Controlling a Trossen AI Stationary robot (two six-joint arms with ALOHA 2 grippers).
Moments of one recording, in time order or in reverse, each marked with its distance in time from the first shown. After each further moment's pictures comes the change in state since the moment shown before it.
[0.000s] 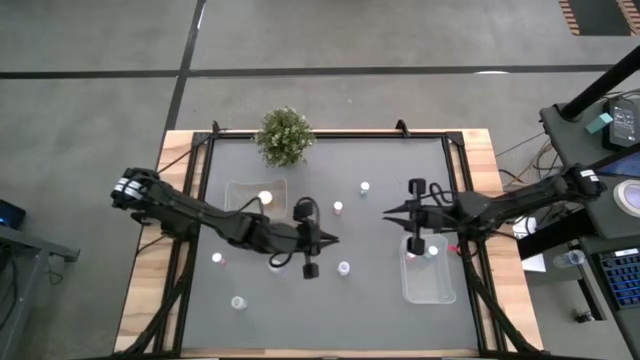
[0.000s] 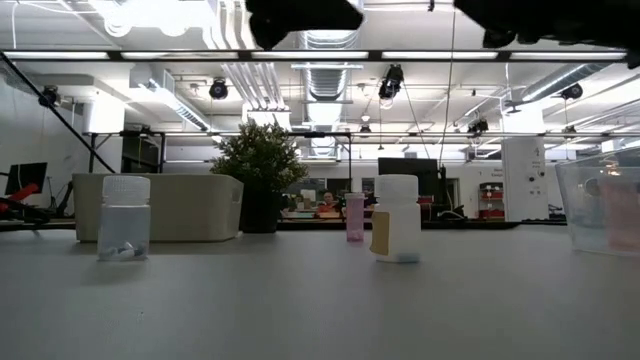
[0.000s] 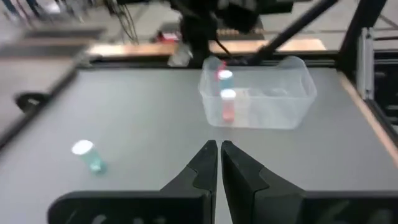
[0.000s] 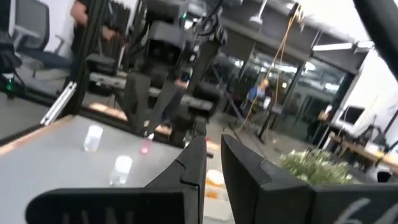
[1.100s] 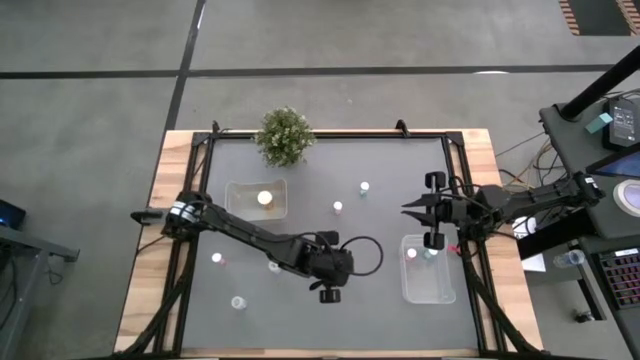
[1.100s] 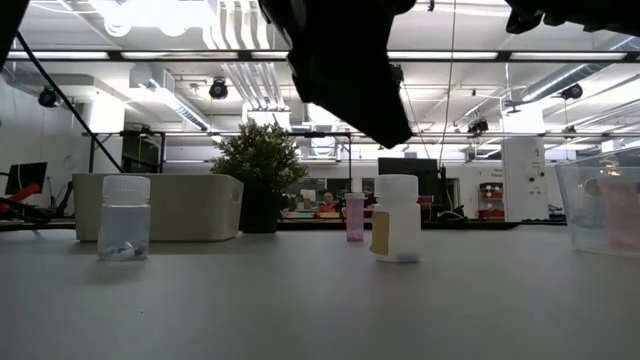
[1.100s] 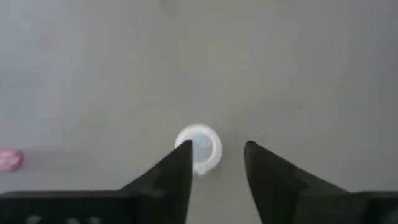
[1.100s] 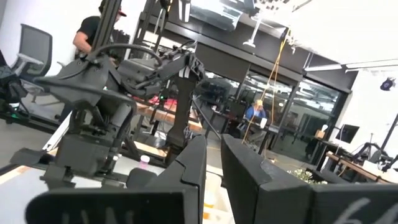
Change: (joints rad) left arm -0.029 0.458 0.513 -0.613 0.154 -0.156; right arm 0.001 -0.334 -0.006 -0.209 -0.025 -0.005
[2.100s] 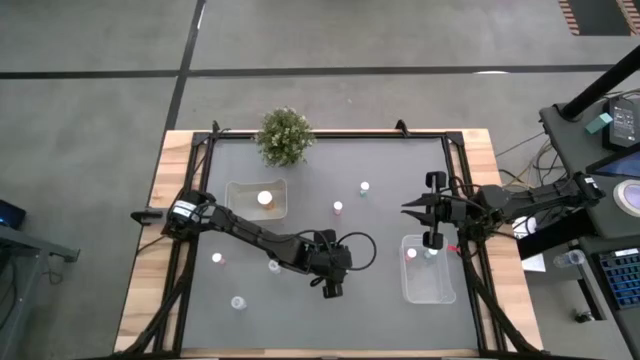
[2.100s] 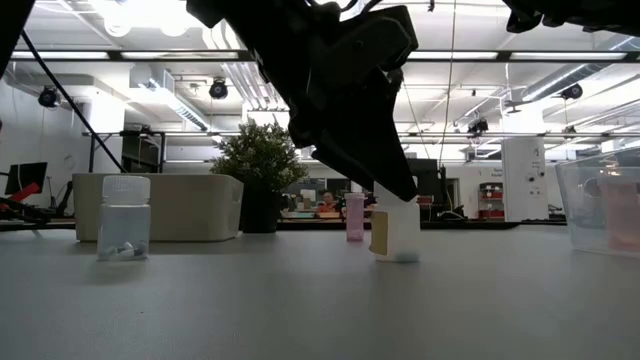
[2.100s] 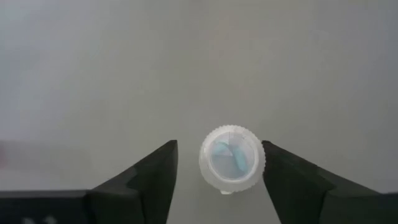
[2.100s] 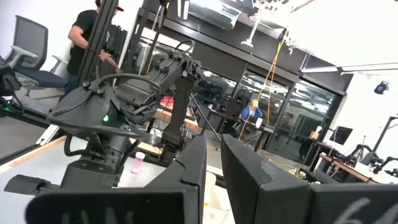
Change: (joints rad) left arm 0.024 0.015 -0.165 0.231 -0.035 -0.052; right arm 0.000 0.002 0.000 -0.005 0.011 -0.028
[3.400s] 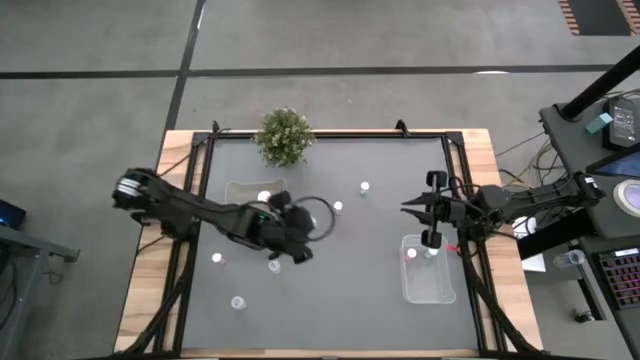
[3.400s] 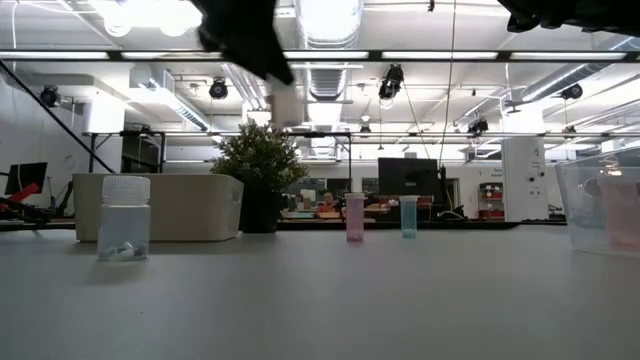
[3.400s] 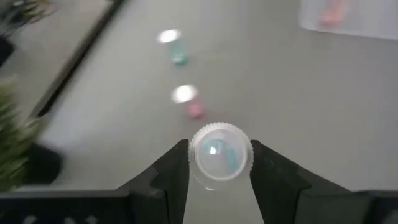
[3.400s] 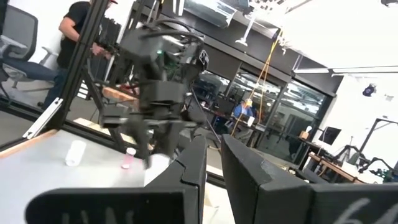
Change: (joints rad) left arm 0.017 -0.478 -0.176 -0.335 -0.337 -0.104; right arm 0.000 0.010 0.000 0.002 0.029 -0.039
